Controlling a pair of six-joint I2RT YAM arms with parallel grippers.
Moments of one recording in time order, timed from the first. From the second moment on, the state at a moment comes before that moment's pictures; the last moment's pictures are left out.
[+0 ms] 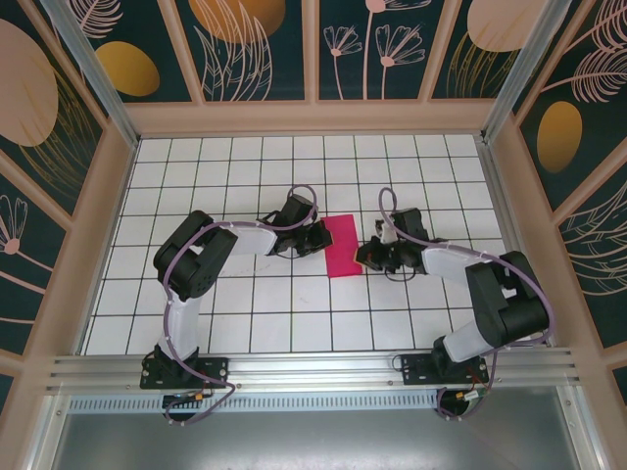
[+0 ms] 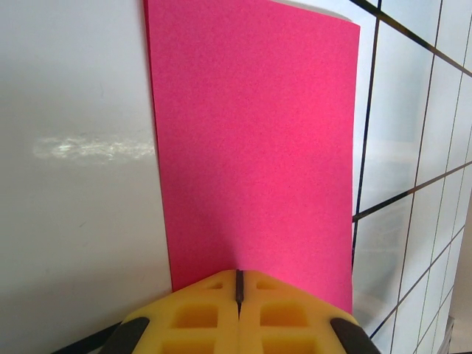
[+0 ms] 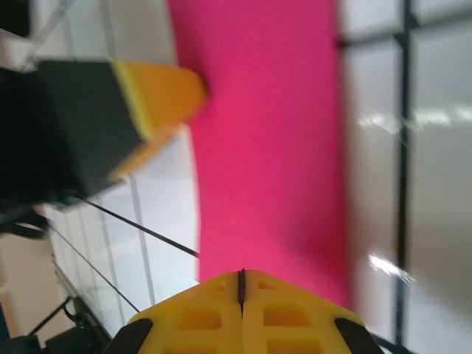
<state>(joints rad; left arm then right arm) -0.66 2.05 1.11 0.10 0.38 -0.96 0.35 1.50 0.63 -0.06 -0.63 0.68</state>
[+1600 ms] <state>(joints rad) -0.67 2.03 1.19 -0.04 0.31 -0.87 0.37 1.57 0.67 -0.12 -0.55 0.65</state>
